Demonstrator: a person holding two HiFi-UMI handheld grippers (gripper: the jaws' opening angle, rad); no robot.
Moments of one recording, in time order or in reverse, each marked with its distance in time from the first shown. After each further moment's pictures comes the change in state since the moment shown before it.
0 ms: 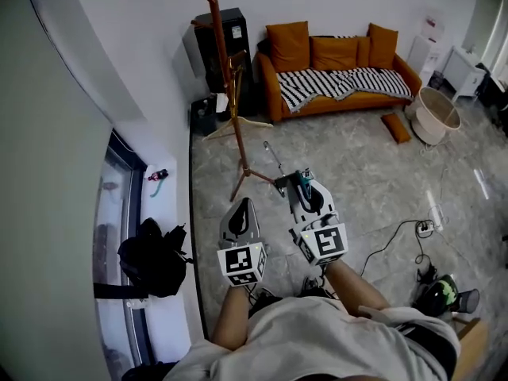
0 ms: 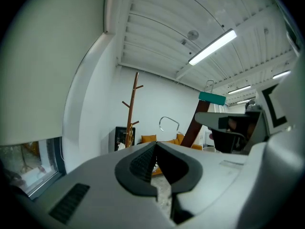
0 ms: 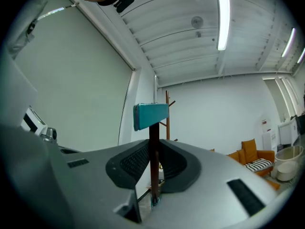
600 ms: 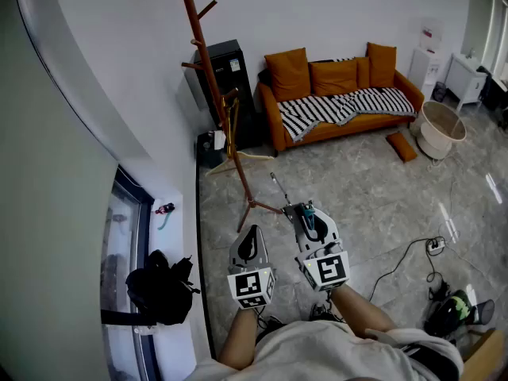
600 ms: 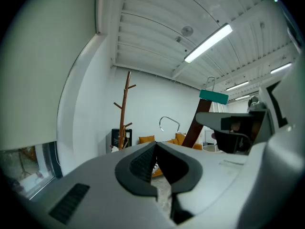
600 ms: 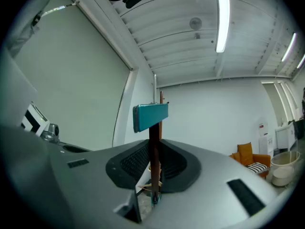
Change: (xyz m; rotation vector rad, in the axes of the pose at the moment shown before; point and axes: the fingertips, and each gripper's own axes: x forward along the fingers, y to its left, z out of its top) left arm 0.024 -0.054 0.002 0.030 0.027 -0.010; right arm -0.029 -0.048 0.006 -0.024 0.022 -0.018
